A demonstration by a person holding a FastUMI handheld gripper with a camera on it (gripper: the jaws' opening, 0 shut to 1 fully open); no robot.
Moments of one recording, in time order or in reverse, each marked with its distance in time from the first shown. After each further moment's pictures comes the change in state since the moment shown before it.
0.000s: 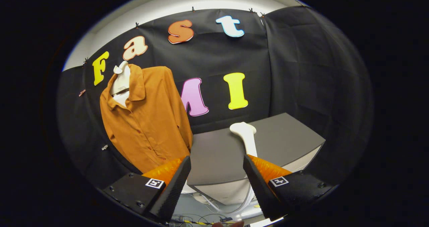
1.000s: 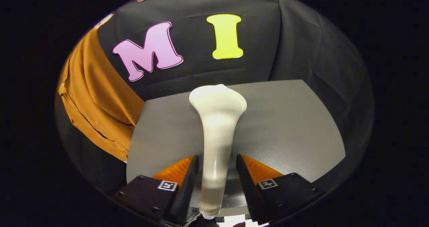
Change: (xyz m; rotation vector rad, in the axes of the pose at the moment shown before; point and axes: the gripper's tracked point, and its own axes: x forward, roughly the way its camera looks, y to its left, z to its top) arm 0.192 -0.105 -0.080 -0.024 0.510 -0.028
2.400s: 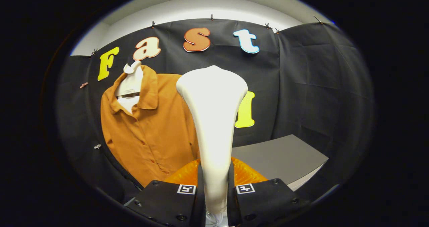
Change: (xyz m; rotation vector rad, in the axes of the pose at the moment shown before) arm -0.223 0.201 0.012 -0.084 -0.717 0.002
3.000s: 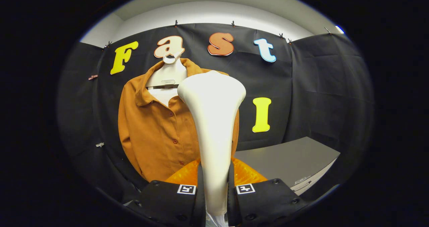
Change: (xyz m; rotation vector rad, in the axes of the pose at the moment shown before) arm 0.001 0.115 -0.028 -0.046 -0.081 -0.003
